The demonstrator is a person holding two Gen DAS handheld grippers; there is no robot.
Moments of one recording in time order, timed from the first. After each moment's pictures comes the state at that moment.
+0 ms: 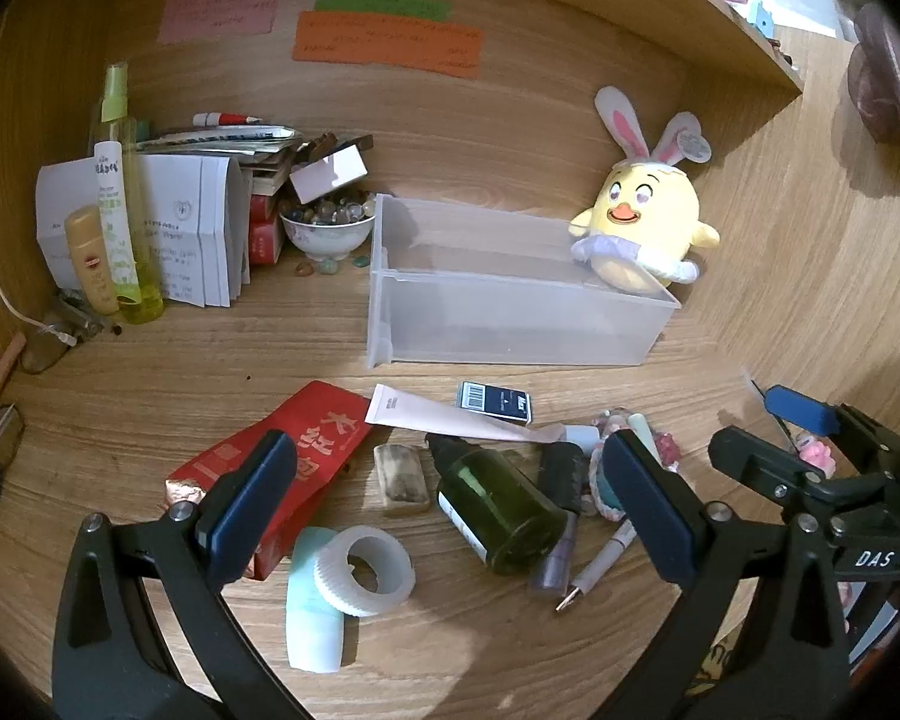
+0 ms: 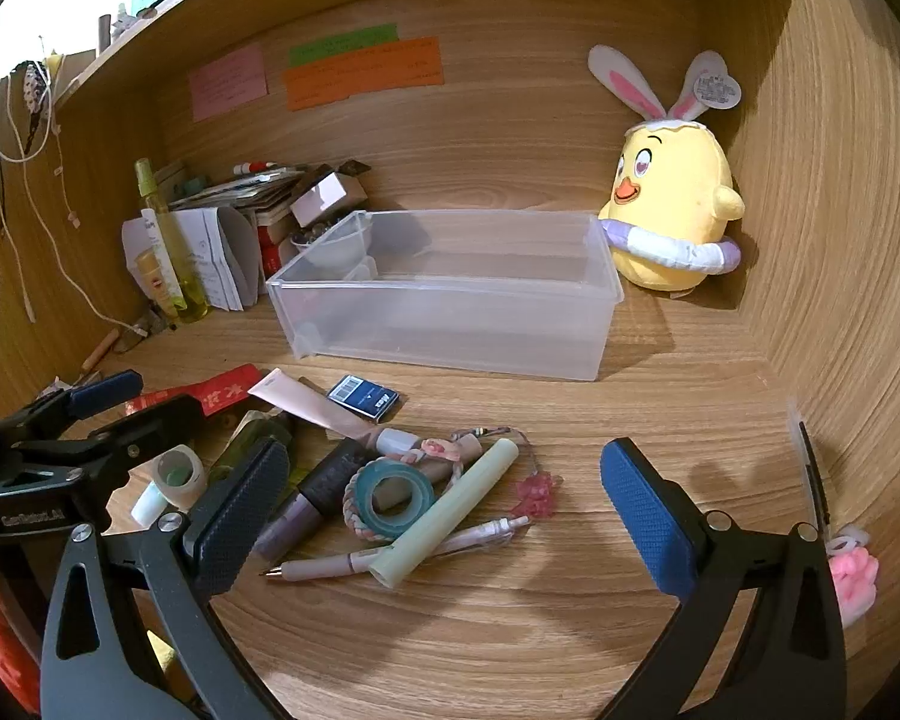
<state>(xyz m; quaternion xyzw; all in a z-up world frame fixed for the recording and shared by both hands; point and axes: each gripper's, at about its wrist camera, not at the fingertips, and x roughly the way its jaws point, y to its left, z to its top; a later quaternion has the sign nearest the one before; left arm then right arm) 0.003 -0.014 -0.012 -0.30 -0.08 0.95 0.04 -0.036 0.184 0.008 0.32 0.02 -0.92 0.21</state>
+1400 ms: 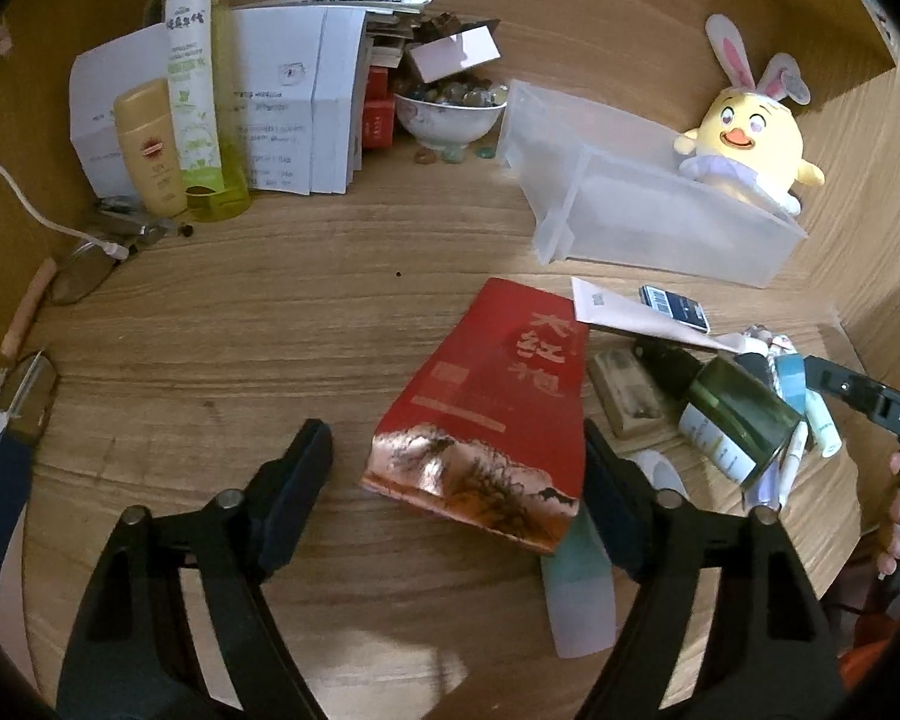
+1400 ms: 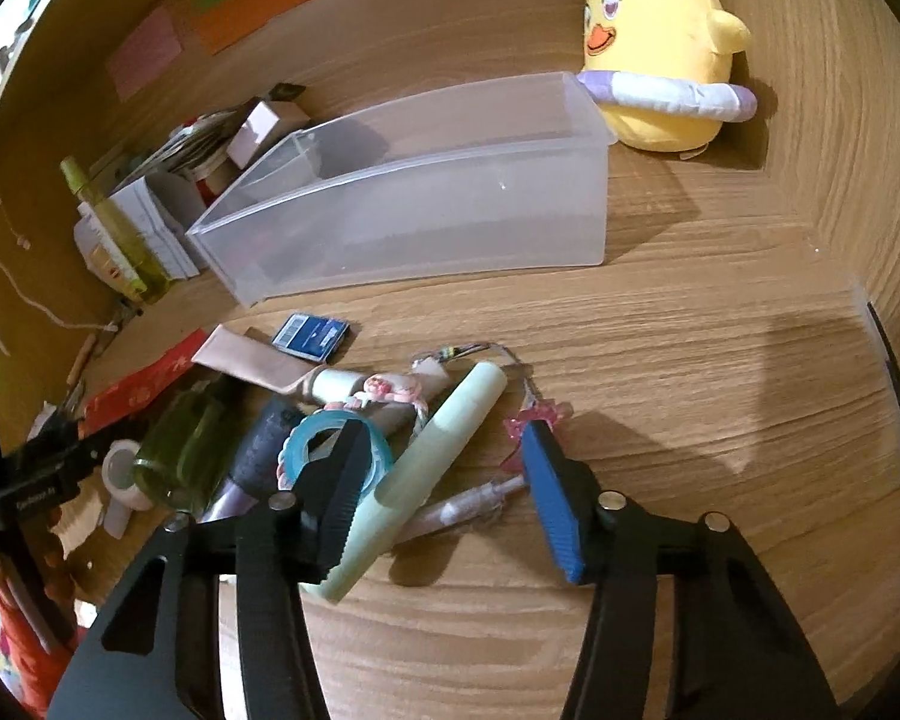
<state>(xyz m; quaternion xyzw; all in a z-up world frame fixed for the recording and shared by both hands) -0.014 -0.100 -0.065 -0.41 -0.08 0.91 0.00 -0.086 0.193 -0.050 0.43 -0.05 -0.88 0.20</state>
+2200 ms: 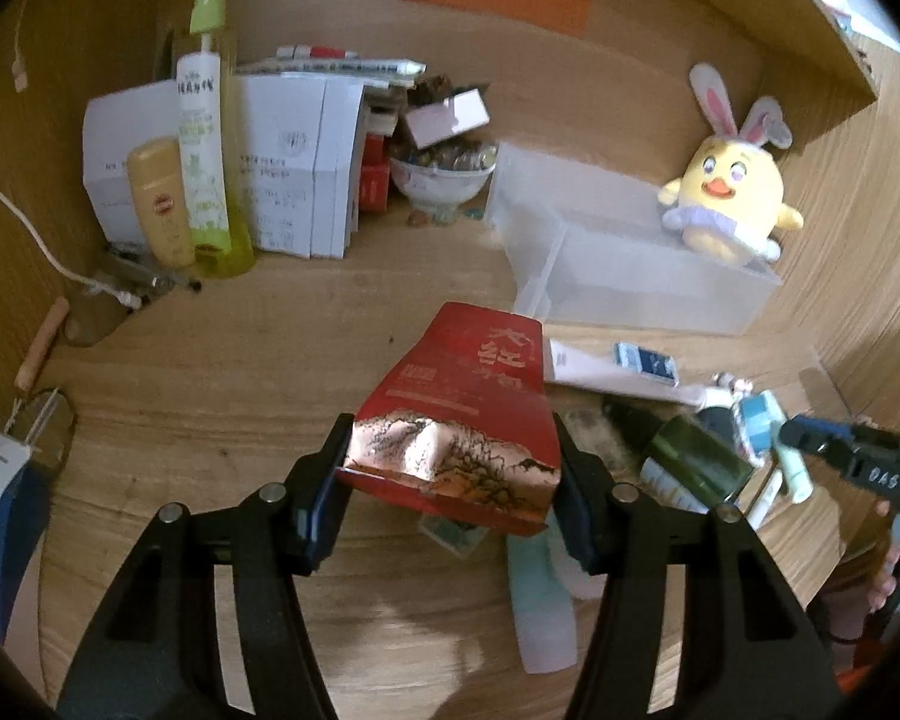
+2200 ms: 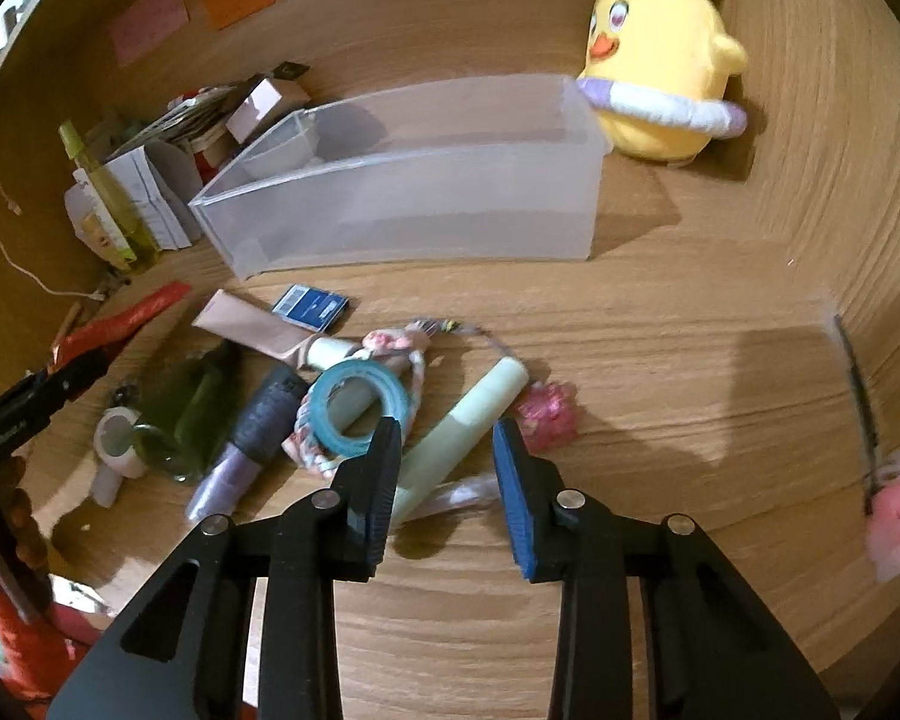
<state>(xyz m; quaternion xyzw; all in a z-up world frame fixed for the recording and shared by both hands) -0.008 -0.099 -0.035 -0.36 -0.09 0.93 0.00 -0.069 0.188 -0.043 0.45 -0.01 -0.88 0.19</state>
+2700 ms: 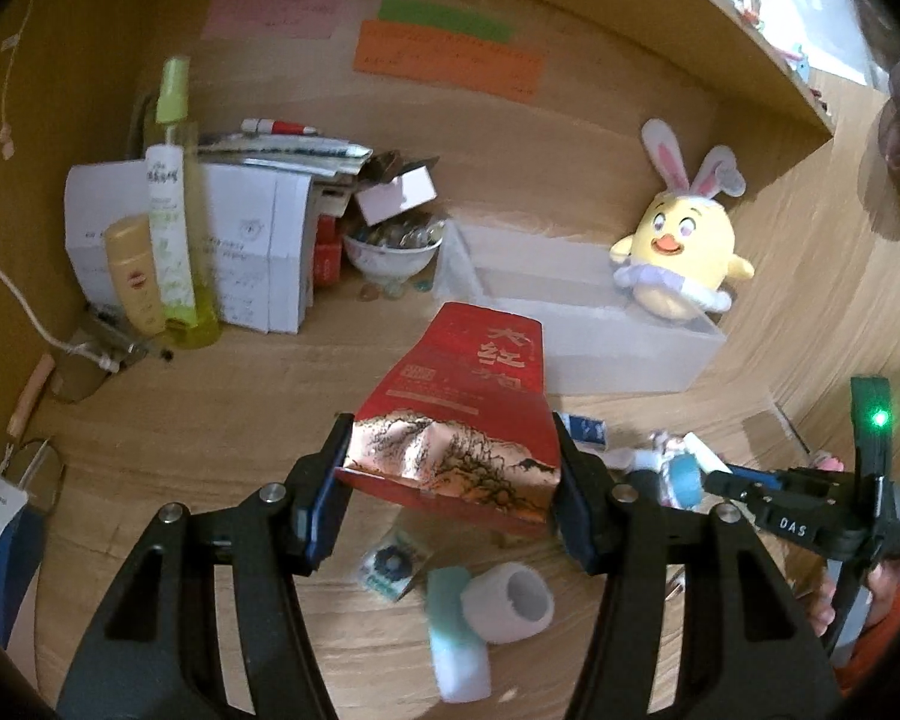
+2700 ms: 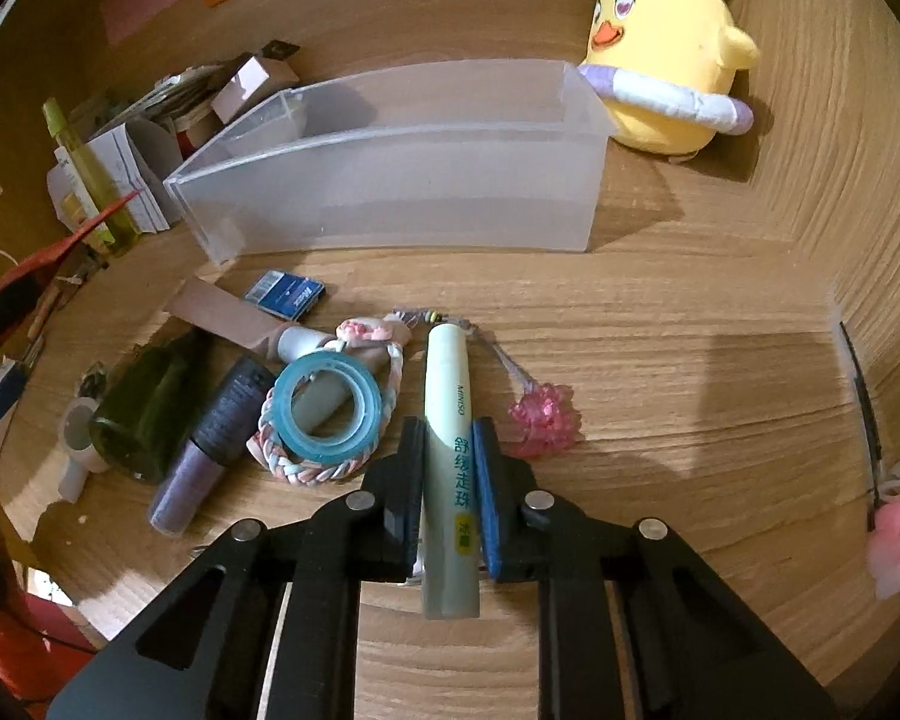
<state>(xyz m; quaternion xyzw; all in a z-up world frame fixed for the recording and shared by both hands) -0.006 -0.078 0.000 -0.29 -0.09 0.95 0.03 -0.073 0.184 -0.050 0.43 0.02 -0.88 0.17</state>
